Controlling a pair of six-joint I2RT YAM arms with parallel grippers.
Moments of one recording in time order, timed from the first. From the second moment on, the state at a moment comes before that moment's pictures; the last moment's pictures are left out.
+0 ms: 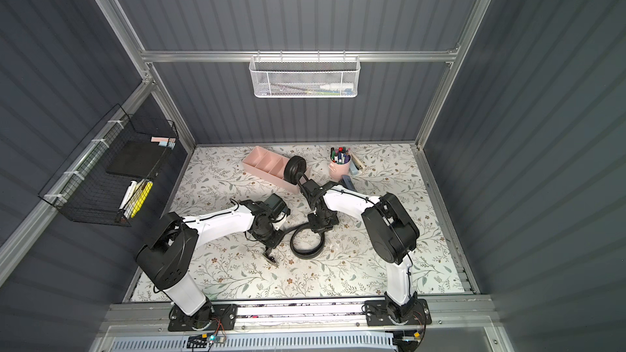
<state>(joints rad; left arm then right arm) -0.64 1.71 1.00 -0.73 0.08 -0.12 0.68 1.94 1.34 -0.92 -0.04 0.40</state>
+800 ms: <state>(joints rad) -0.48 1.65 0.95 -0.69 0.12 -0.13 0.59 1.95 1.33 -0.88 -0.10 0.43</state>
